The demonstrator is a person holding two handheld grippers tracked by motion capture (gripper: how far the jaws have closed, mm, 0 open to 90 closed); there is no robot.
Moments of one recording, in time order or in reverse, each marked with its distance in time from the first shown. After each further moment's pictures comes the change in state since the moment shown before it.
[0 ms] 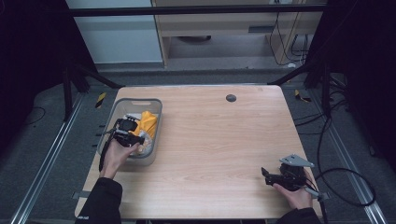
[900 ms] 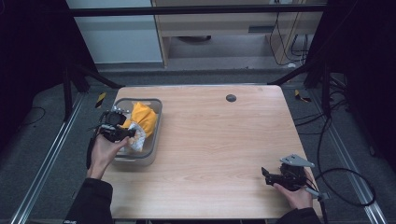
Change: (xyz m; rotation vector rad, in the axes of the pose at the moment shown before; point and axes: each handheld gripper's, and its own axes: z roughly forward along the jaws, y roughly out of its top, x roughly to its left) left arm 0.007 0.004 -0.059 -0.124 0.021 0.020; right arm -0.001 0.000 0.000 -0.004 -0.002 0.000
